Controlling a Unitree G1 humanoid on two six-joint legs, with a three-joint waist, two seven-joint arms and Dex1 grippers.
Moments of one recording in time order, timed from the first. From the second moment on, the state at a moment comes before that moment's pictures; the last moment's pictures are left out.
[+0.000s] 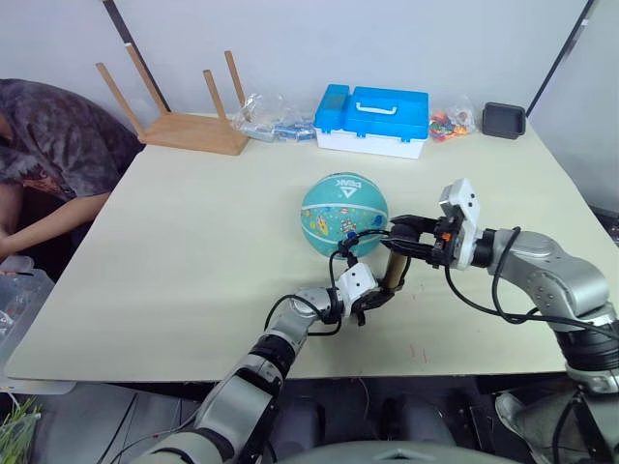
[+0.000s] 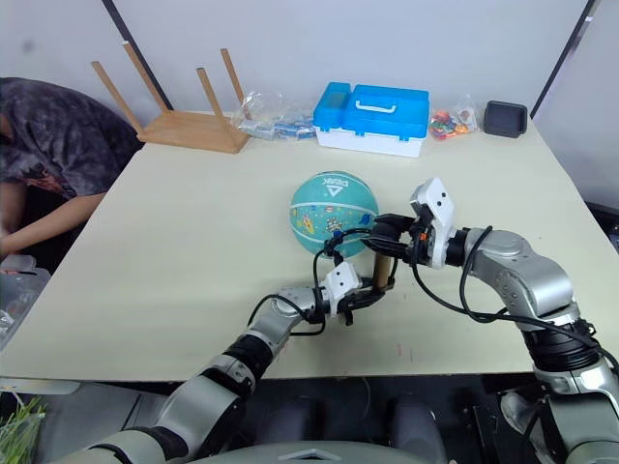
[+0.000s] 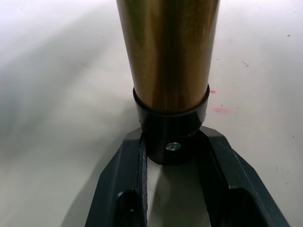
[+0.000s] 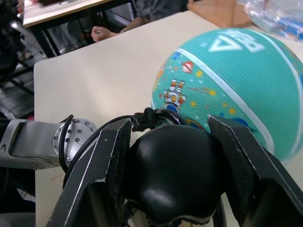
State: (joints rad) left arm -0.51 0.09 -0.34 0.91 0.08 -0.35 -0.78; right arm -0.42 -0.59 0.16 -0.17 0.60 0.61 0.81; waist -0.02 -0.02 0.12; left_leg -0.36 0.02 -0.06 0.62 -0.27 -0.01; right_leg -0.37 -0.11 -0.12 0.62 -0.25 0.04
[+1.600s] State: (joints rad) left arm -0.51 0.09 -0.34 0.93 0.08 -0.35 -0.75; right arm -0.39 -0.61 0.15 -0.14 0.58 0.56 0.85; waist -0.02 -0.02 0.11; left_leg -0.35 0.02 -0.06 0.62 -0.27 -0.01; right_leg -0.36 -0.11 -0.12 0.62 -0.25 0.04
